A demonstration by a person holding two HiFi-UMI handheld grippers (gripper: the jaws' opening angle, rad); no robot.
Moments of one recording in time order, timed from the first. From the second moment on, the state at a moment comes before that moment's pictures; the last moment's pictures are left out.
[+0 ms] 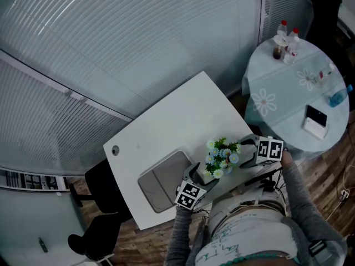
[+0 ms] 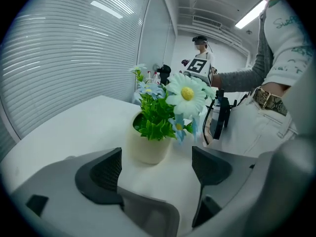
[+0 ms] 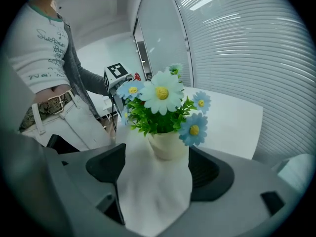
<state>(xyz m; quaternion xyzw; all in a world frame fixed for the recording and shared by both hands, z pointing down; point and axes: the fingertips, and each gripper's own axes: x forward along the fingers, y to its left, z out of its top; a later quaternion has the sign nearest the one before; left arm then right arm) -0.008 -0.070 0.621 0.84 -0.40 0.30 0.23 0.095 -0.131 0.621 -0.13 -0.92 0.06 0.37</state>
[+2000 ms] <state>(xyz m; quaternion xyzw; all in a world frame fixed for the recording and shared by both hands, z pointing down) 0.032 -0.017 0.556 0.76 -0.58 0.16 0.24 0.097 -0.059 0.541 -0.16 -0.95 -0.01 0.28</state>
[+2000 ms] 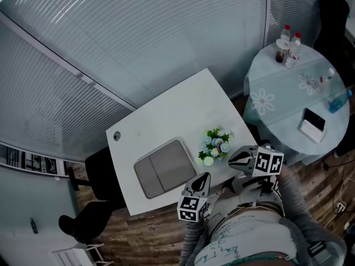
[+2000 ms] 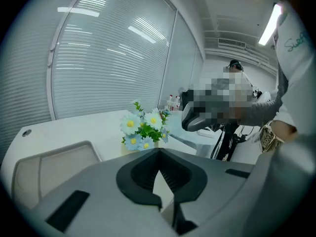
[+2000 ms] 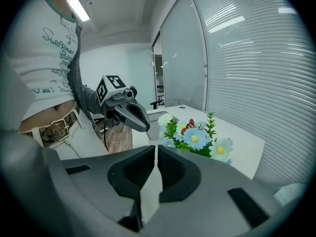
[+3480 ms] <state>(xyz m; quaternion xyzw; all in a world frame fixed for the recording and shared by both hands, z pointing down) 0.009 -0.013 0.529 0.77 -0.59 0.14 0.20 0.103 -0.081 0.534 0.01 -0.97 0.05 0.25</state>
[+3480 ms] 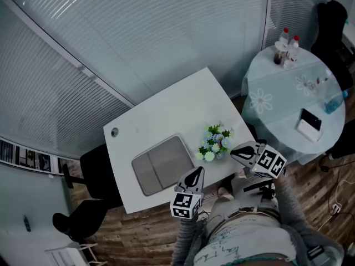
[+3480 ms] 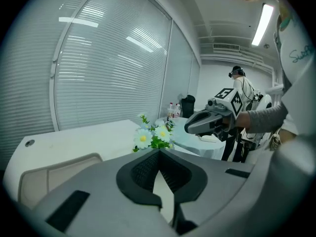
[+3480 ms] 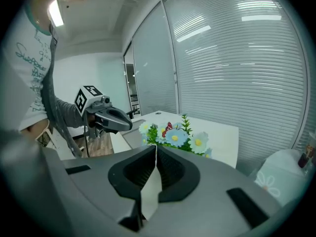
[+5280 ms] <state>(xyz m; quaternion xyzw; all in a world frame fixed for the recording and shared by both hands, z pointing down) -0.042 -0.087 0.597 0.82 -0.48 0.23 0.22 0.090 -0.151 0.616 -0.02 -0.94 0.10 0.34</state>
